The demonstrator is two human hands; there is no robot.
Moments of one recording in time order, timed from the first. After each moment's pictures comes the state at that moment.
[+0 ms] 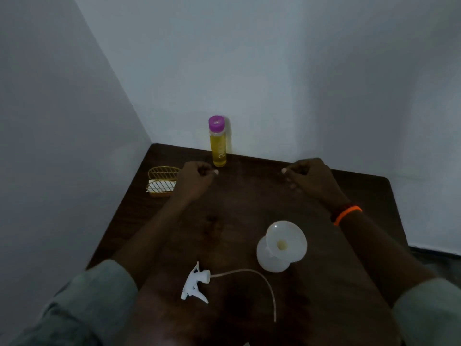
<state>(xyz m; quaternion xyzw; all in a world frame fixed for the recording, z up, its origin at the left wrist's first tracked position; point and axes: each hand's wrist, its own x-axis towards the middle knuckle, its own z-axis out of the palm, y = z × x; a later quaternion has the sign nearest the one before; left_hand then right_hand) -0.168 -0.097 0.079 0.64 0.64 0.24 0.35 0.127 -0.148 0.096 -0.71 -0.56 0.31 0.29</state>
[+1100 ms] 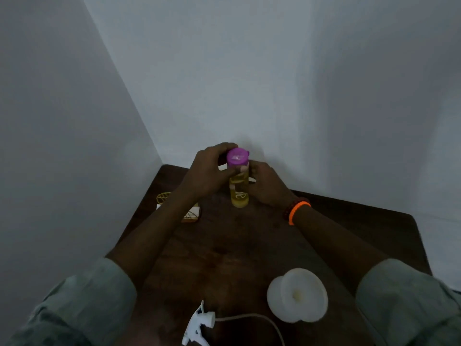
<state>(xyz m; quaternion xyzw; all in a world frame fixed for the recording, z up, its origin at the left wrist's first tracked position) -0.162 -0.017 0.126 0.77 0.45 0.35 0.29 0.024 -0.028 0.080 -0.50 -0.70 0.38 0.34</state>
